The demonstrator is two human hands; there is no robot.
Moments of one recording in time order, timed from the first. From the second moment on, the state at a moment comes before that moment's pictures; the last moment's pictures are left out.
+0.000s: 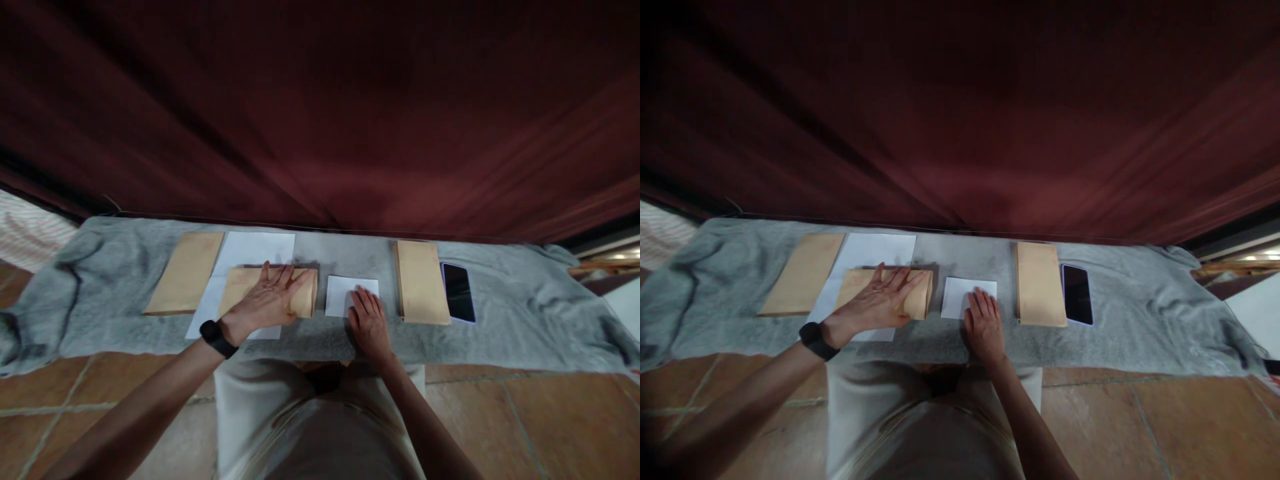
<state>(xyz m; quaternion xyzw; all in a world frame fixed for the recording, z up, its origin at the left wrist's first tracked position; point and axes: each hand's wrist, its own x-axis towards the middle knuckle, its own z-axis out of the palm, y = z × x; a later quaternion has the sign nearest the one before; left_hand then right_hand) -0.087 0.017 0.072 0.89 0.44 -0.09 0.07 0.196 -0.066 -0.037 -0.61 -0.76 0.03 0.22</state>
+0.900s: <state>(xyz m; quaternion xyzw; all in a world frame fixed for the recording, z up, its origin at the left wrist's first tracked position) -0.010 -0.039 0.017 0.88 0.42 0.12 0.19 0.196 -0.066 -0.034 -0.62 -0.76 0.04 0.20</state>
